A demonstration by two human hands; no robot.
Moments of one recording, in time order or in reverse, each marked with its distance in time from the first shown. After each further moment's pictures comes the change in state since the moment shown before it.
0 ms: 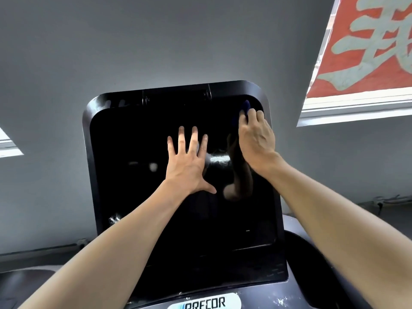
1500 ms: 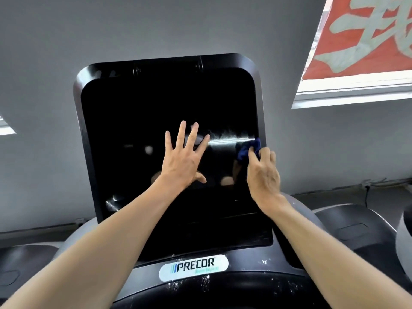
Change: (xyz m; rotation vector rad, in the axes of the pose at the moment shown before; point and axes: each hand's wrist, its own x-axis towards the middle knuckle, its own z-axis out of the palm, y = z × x) left_hand -0.051 0.024 0.023 0.064 -0.003 0.071; right_hand -0.166 0.027 0.051 0.211 0.013 0.173
